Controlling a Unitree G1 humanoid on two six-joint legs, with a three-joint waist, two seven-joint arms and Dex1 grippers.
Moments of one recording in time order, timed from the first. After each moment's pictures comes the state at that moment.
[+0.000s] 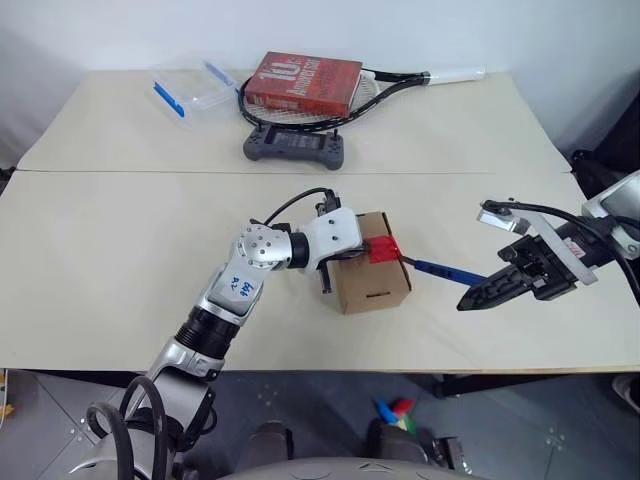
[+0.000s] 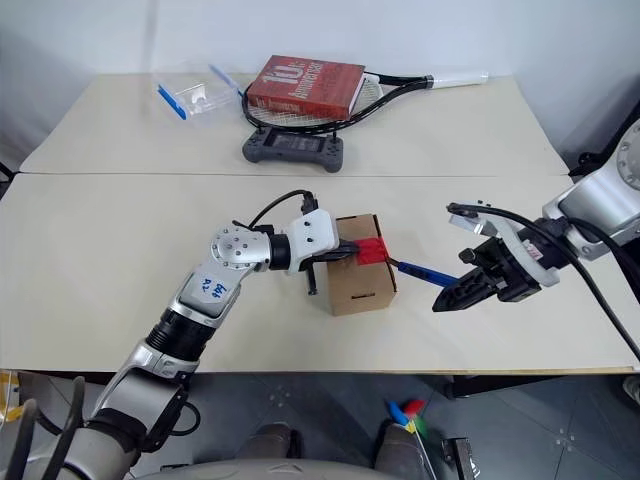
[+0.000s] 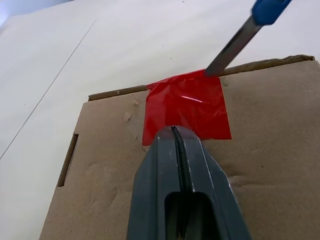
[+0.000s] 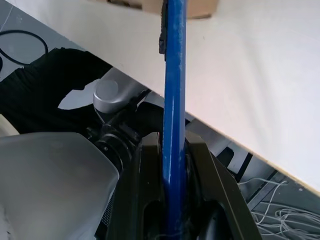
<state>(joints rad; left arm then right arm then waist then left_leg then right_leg) -0.74 0.29 -0.32 0.15 0.08 0.23 -0.83 -1.59 -1.35 1.22 0.25 1.95 1.60 0.38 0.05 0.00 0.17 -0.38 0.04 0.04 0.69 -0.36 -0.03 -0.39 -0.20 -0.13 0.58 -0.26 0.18</state>
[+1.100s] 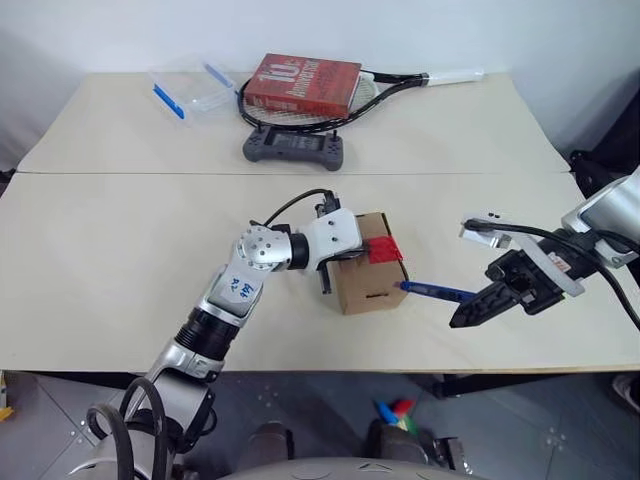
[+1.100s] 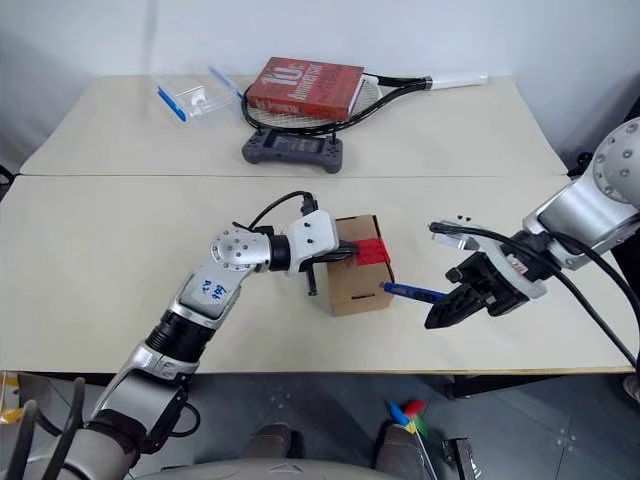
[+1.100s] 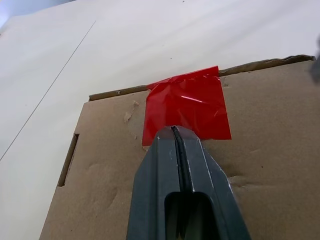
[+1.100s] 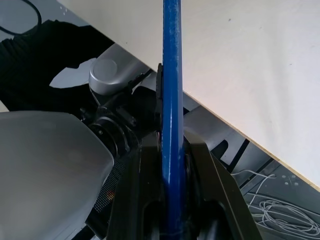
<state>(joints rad) -0.74 0.28 -0.32 0.15 0.08 0.23 -0.82 -1.55 -1.34 1.18 0.16 1.95 1.61 0.35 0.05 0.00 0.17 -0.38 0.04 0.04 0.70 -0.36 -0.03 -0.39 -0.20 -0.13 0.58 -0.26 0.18</state>
